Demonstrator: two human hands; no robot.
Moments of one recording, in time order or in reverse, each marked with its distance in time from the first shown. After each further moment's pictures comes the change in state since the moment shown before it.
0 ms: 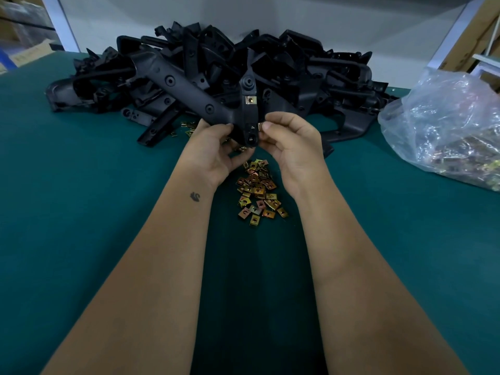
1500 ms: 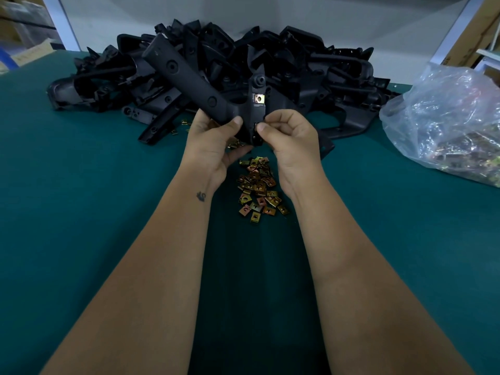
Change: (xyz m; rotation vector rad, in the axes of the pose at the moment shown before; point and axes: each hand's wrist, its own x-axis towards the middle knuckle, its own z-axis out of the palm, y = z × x) left_hand -0.012 -0.001 0.005 0.127 0.016 0.170; right_hand -0.001 0.009 0.004 -0.163 0.052 -0.111
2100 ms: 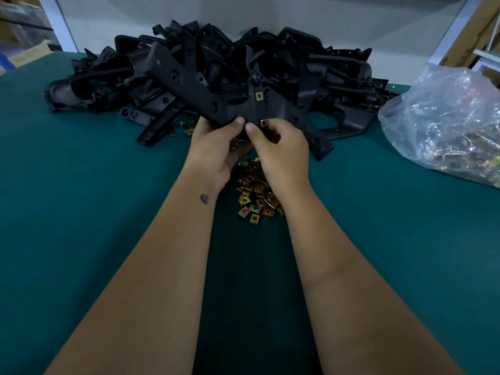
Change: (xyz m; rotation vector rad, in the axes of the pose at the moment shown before) left_hand 0.007 -0.007 0.003 -0.145 0.021 -0.044; right_hand -0.004 0.008 0.008 -0.507 0.050 -0.165
